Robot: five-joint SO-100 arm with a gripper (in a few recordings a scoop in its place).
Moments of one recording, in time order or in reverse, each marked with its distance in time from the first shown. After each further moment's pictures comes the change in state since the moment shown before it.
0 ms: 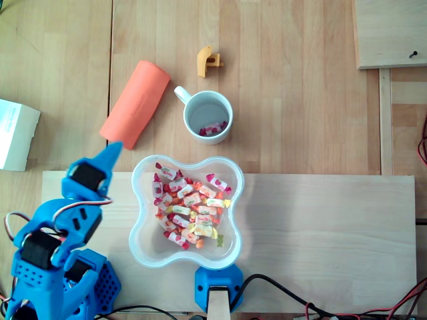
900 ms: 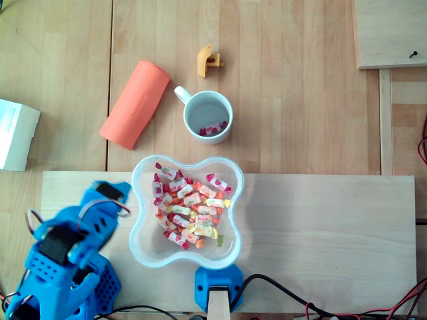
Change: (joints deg) arm 9.6 -1.1 7.0 19.9 -9.2
